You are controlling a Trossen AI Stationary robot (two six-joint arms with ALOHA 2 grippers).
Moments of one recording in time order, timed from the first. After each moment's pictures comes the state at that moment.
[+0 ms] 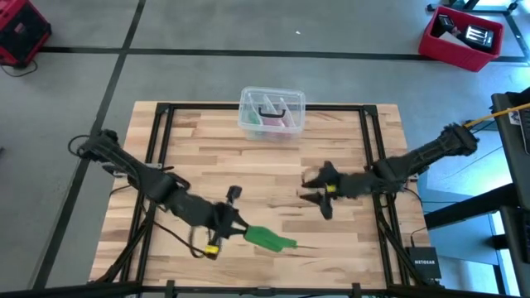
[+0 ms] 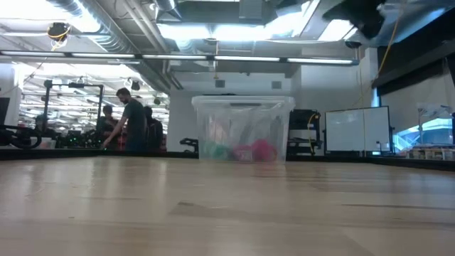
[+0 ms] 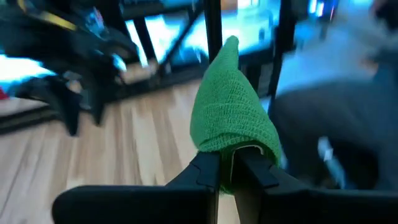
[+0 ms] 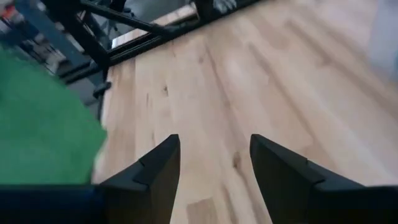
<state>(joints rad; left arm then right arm) -0.56 1.48 1.47 -0.41 -0.29 -0.02 0.43 1.08 0.82 -0.26 0.37 0.60</state>
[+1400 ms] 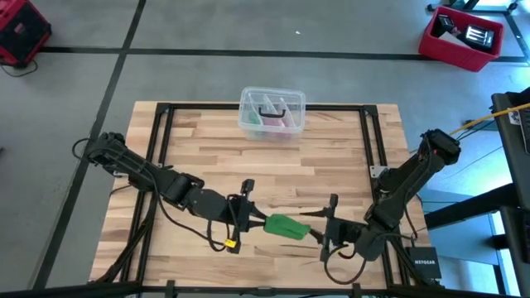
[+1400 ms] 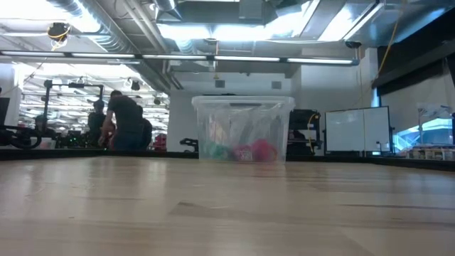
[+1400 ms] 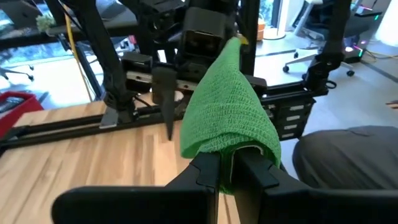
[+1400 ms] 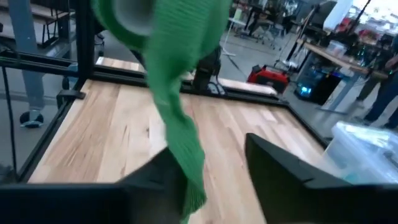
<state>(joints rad) -0.49 1.56 1.47 -0.21 -0.34 -0.02 0.84 1.42 0.93 0.11 1.04 0.09</state>
